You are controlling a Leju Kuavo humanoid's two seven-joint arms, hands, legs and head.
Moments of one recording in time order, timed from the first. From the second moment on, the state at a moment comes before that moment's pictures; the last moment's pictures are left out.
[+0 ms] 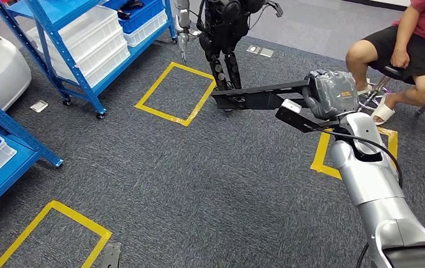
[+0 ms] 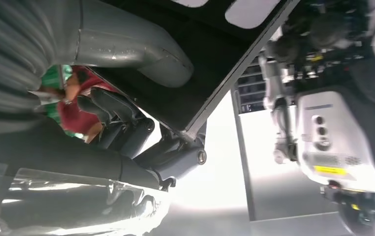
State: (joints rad) left arm -0.13 -0.16 0.25 -0.20 -0.34 0.42 -0.26; right arm -0.74 -0.28 0.35 -1.07 1.00 -0.35 -0.19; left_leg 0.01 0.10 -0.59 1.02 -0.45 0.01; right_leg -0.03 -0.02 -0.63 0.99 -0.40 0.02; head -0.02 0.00
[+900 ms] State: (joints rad) left arm -0.14 -0.17 0.25 -0.20 -0.37 0.43 -0.24; right arm -0.68 -0.35 0.31 -1.13 0.97 -0.31 -0.21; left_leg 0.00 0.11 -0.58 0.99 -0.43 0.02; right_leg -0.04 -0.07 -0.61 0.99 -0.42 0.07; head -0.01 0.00
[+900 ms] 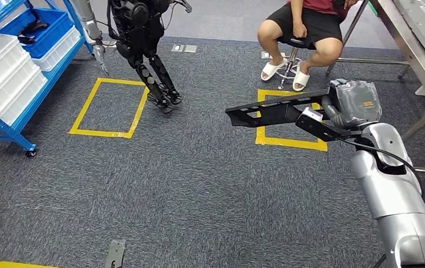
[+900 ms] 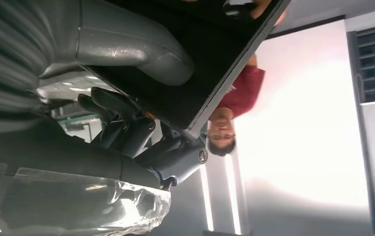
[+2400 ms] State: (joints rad) left arm -0.12 -0.17 0.26 -0.20 -0.35 0.44 -0.25; right arm -0.82 -0.28 0.36 -0.99 0.95 -0.34 -0.24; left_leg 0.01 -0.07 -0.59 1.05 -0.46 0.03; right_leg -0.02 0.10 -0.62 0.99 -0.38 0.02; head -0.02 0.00
